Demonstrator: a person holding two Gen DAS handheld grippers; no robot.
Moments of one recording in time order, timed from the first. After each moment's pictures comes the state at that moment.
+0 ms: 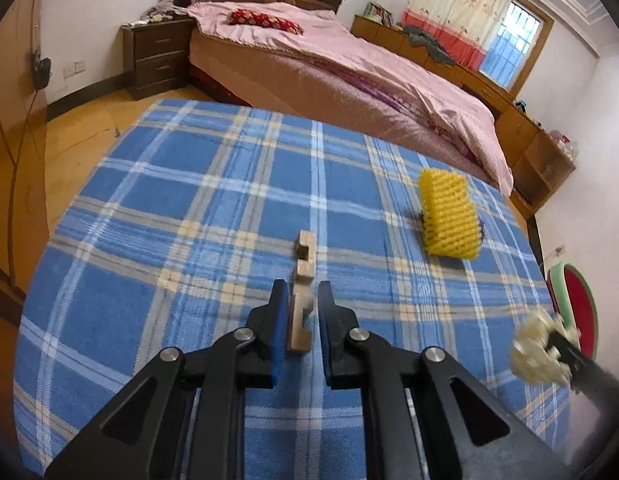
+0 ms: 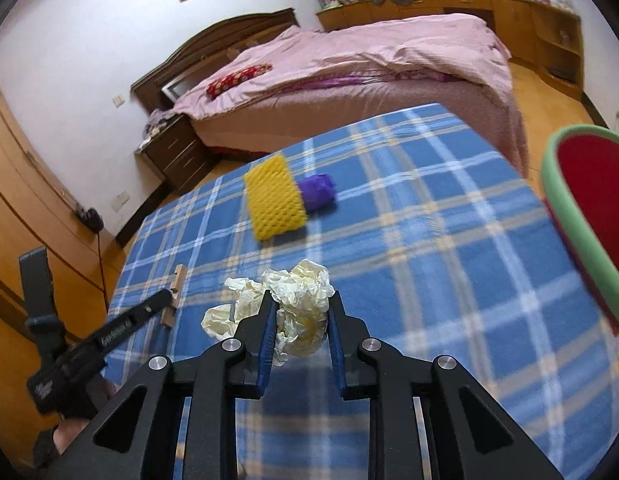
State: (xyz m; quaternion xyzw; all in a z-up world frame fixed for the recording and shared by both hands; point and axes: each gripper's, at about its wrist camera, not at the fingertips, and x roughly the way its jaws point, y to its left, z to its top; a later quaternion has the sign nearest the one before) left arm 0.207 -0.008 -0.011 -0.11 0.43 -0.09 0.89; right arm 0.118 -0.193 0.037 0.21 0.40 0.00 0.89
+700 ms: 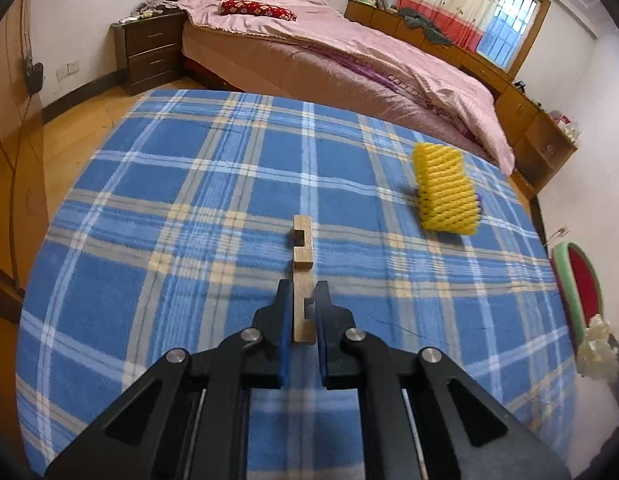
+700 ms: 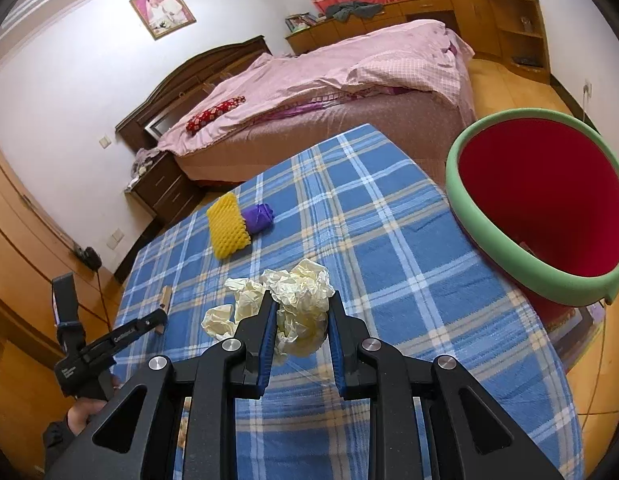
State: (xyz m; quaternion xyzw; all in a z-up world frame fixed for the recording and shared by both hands) left arm 0.197 -0.018 -0.014 -0.09 0.45 -0.11 0.88; right arm 0.058 -0.252 0.056 0.25 0.36 -0.03 0.90
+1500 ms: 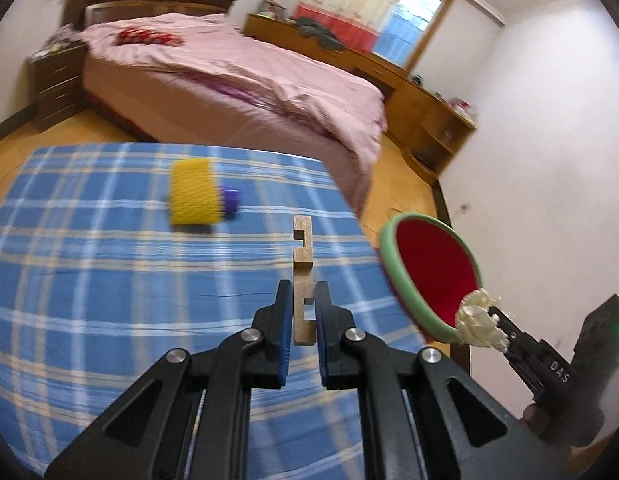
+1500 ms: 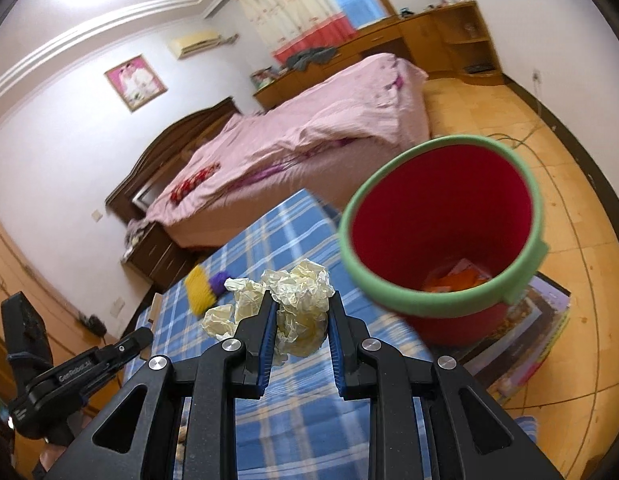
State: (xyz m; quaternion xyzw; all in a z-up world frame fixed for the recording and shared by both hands) left arm 0.105 -0.156 0.082 -0.09 0.41 -0.29 0.86; right arm -0.030 -0.341 0.081 0.31 0.27 -0.10 0.91
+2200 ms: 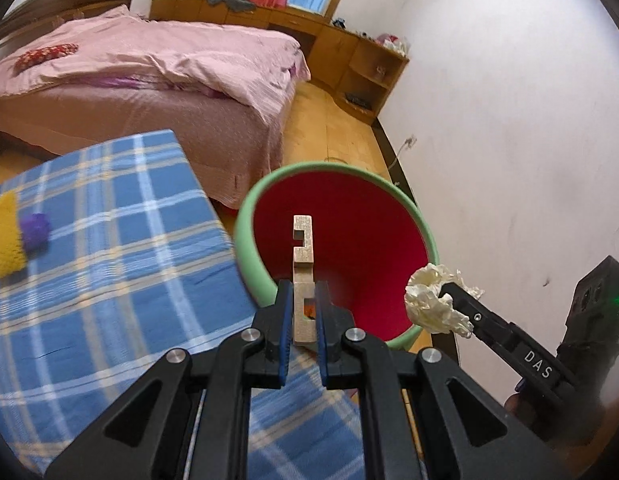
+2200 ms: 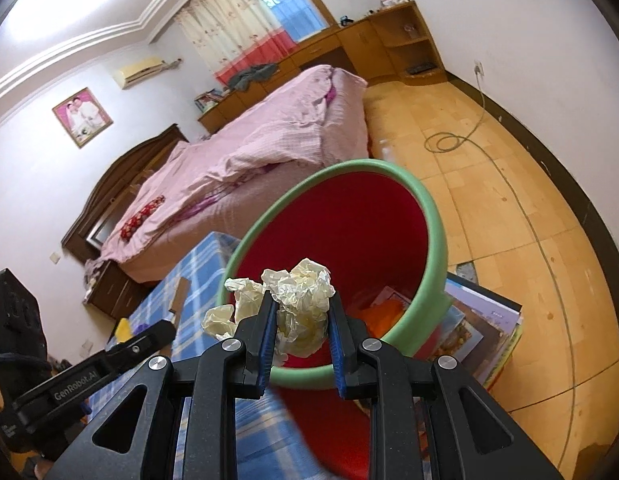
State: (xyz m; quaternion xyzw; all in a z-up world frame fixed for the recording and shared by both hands) left arm 0.112 -0.340 0.055 0.00 0.43 -0.40 0.81; right arm -0.040 -0.439 0.050 0.34 0.27 -0.19 0.88
